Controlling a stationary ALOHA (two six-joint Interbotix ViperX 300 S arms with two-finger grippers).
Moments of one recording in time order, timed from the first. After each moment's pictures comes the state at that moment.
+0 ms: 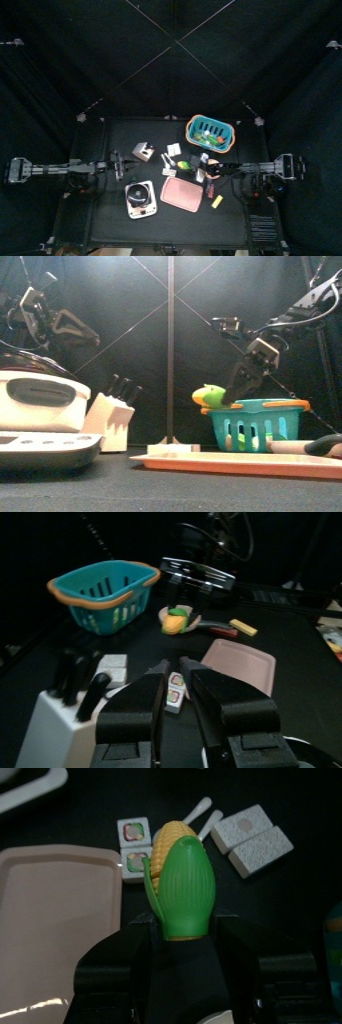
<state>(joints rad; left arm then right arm) 0.14 -0.73 1.24 -0.02 -0.41 0.01 -0.15 -0.29 0.90 -0.96 0.12 0.99</state>
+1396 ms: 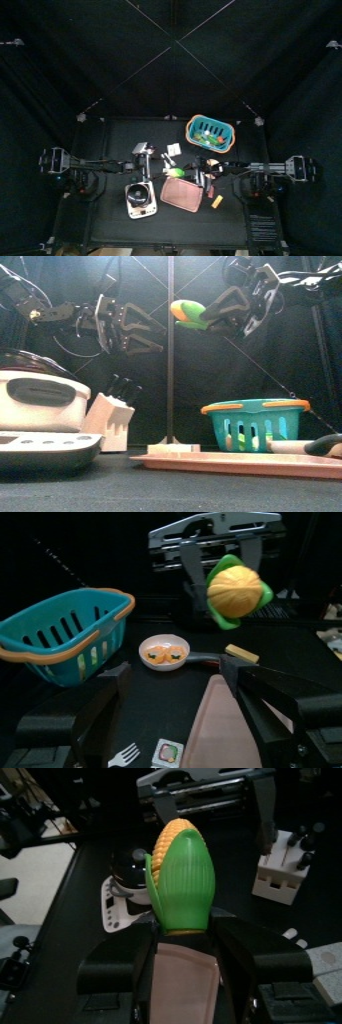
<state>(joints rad) 0.14 -0.16 0.92 0.01 -0.73 0.00 -0.17 -0.40 0.84 -0.93 -0.30 0.99</state>
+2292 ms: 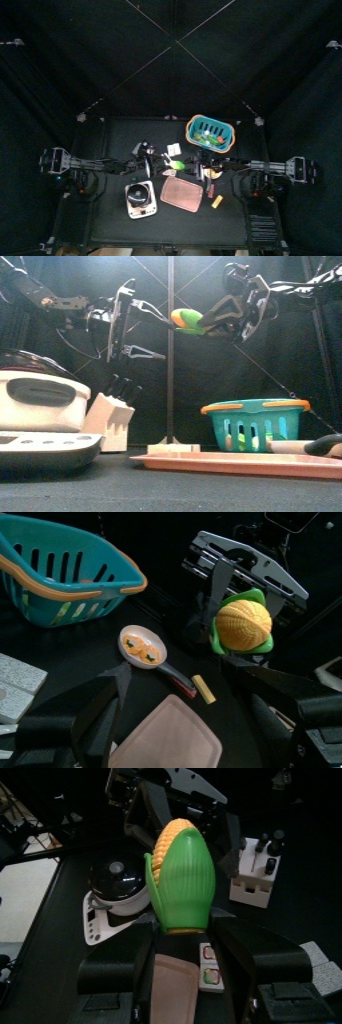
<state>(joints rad) 0.09 -0.16 0.84 -0.25 -0.60 -0.38 -0.27 -0.40 0.84 -0.94 -0.33 0.99</state>
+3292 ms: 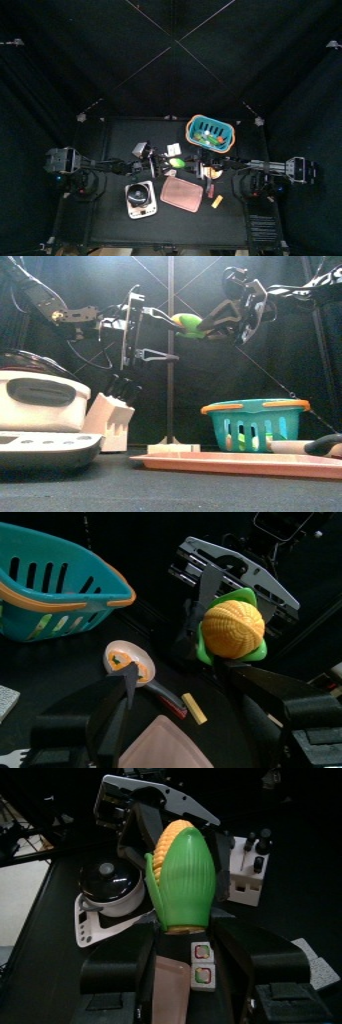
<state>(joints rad) 0.11 -0.02 0.80 -0.20 -0.79 -0.46 -0.28 -0.39 0.84 -0.94 -0.33 0.99</state>
